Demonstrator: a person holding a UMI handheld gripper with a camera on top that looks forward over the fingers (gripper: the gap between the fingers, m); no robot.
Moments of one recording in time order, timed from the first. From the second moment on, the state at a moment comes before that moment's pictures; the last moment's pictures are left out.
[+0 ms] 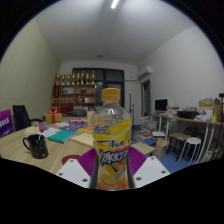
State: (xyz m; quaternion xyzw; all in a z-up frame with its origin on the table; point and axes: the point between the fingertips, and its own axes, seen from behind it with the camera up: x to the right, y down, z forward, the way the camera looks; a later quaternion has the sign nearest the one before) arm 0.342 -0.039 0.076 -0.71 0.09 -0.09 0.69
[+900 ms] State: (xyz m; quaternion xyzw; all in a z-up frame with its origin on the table) arm 0.156 0.094 0.195 -0.24 -0.62 -0.69 0.29
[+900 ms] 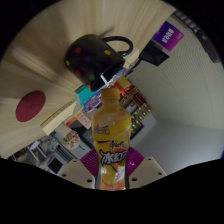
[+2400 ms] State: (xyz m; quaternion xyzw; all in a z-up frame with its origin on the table) arm 0.224 0.071 0.072 -0.77 -0.02 0.03 0.64
